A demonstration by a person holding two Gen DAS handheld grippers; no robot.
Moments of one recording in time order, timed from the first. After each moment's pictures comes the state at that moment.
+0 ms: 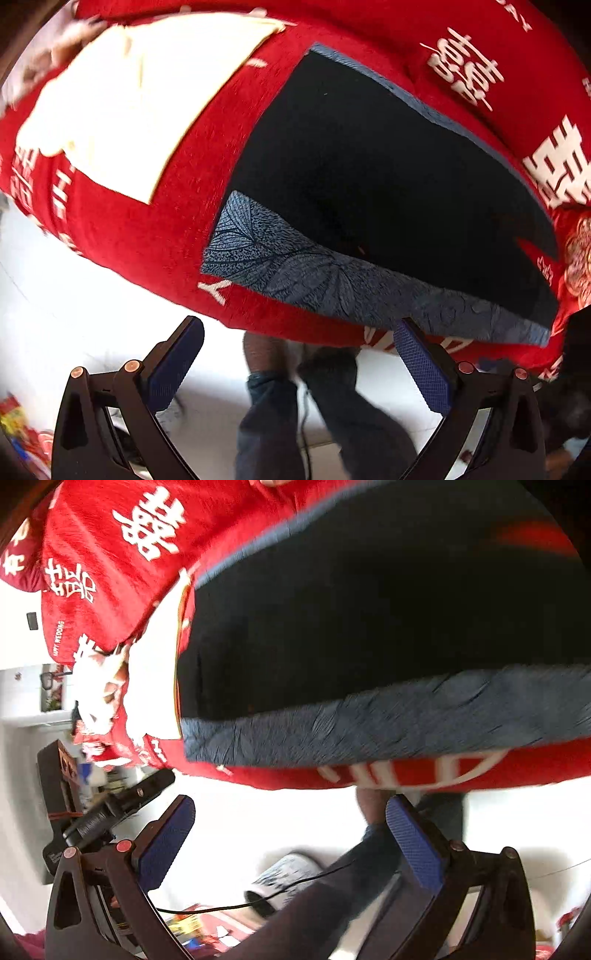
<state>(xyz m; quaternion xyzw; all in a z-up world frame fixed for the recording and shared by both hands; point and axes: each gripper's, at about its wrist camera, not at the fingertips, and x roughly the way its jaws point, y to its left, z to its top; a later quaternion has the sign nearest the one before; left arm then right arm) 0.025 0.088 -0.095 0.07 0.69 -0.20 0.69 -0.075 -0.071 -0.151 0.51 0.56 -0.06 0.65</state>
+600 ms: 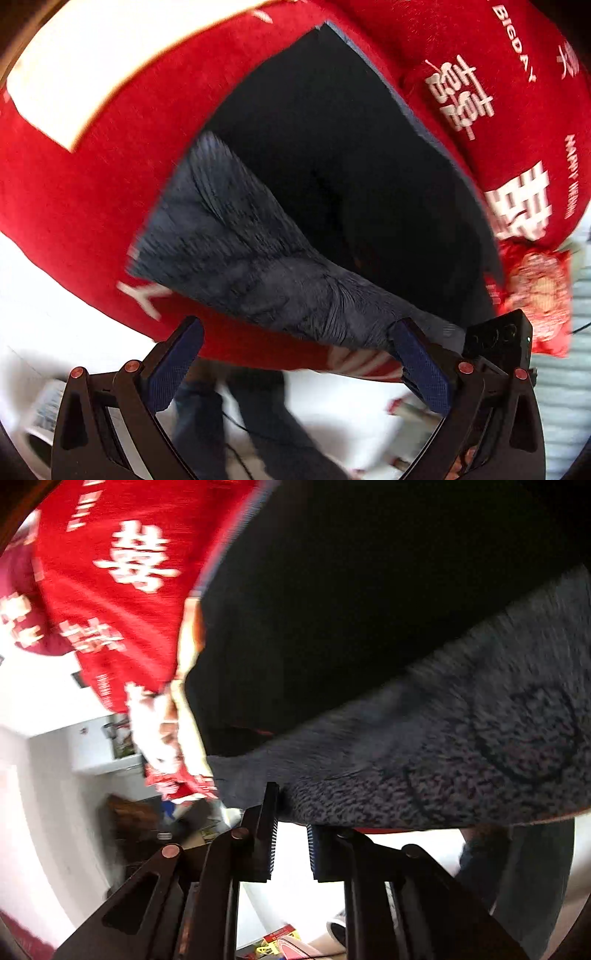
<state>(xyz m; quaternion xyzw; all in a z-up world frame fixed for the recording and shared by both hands) 0.035 0.099 -0.169 -0.10 0.71 -0.28 0.64 -0.048 -0.042 -0.229 0.64 0.42 0.01 0.64</state>
